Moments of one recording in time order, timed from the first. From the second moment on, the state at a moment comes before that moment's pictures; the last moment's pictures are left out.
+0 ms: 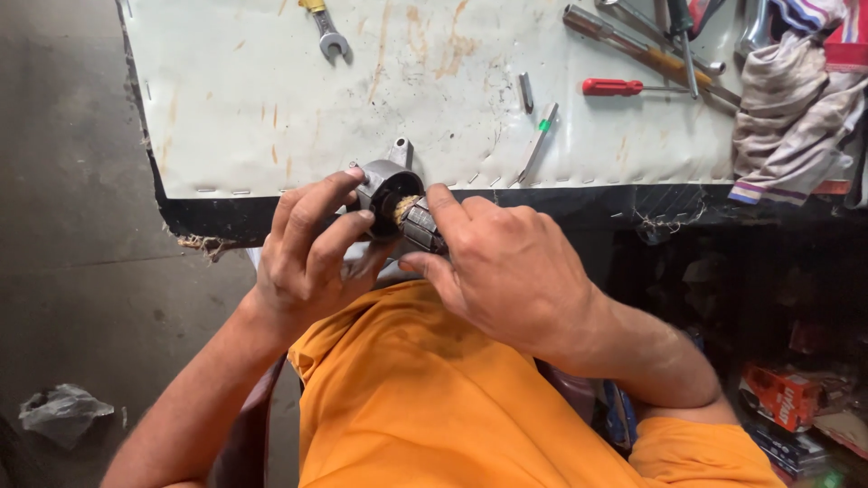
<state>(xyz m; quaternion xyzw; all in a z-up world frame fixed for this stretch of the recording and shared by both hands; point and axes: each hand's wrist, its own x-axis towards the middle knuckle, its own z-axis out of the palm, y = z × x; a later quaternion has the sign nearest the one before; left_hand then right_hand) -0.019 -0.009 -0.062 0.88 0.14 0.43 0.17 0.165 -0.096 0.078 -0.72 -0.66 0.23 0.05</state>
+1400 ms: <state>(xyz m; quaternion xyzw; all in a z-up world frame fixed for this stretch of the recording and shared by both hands) -0.015 -0.031 -0.029 0.96 0.19 0.21 -0.01 0.212 -0.069 0.074 -0.63 -0.70 0.33 0.05</state>
